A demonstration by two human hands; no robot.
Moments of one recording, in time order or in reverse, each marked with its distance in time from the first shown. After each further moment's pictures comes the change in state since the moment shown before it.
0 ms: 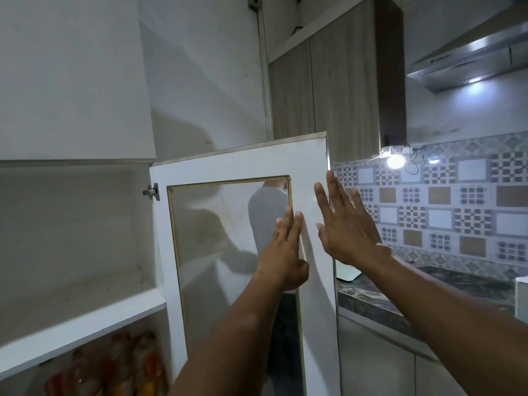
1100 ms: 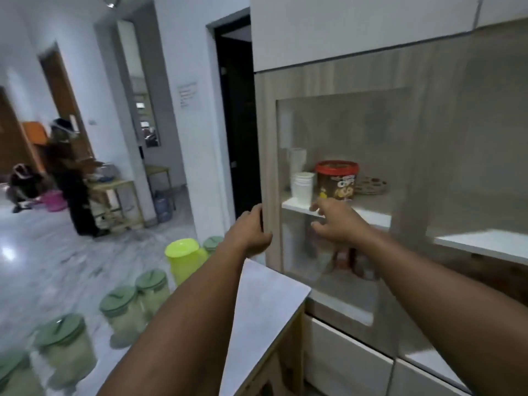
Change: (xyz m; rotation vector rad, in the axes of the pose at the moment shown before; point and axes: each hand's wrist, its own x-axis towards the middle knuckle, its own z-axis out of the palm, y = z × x) left_hand -0.727 -0.392 -0.417 0.341 0.220 -1.503; right_hand -0.157 -0.855 -0.250 1.209 -0.599 -1.058
